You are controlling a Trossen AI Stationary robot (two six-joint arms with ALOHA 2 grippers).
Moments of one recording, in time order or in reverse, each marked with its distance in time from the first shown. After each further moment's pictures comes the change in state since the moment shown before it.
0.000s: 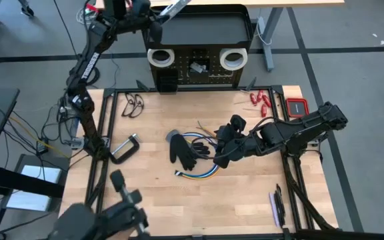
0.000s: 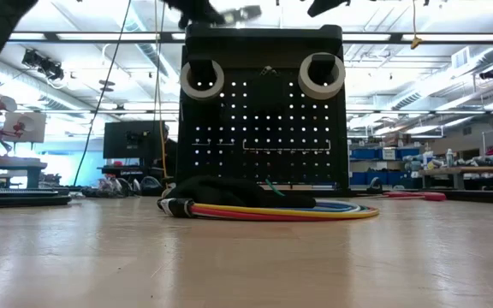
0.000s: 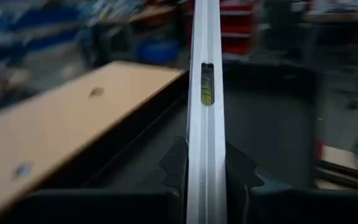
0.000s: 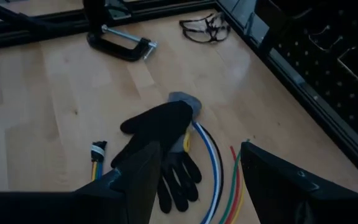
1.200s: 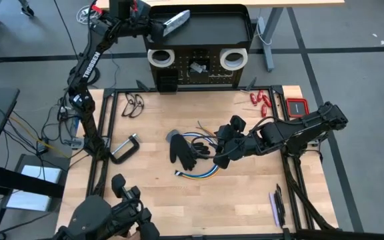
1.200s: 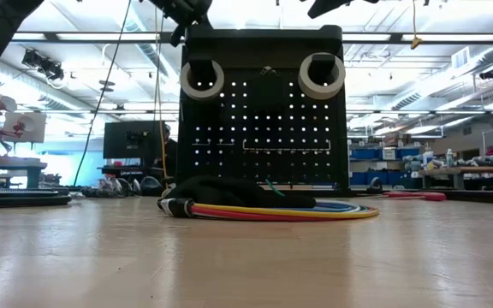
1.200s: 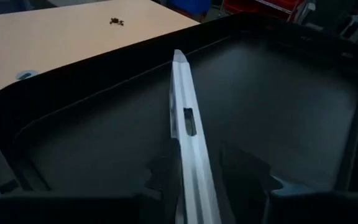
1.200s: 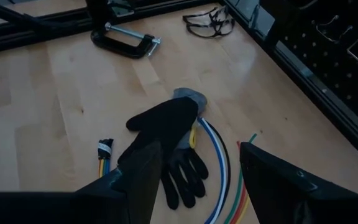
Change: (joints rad) left arm 0.003 0.019 0.002 -0.188 -0.108 -0.195; right arm 0.001 0.000 0.000 -0.003 -0.034 0.026
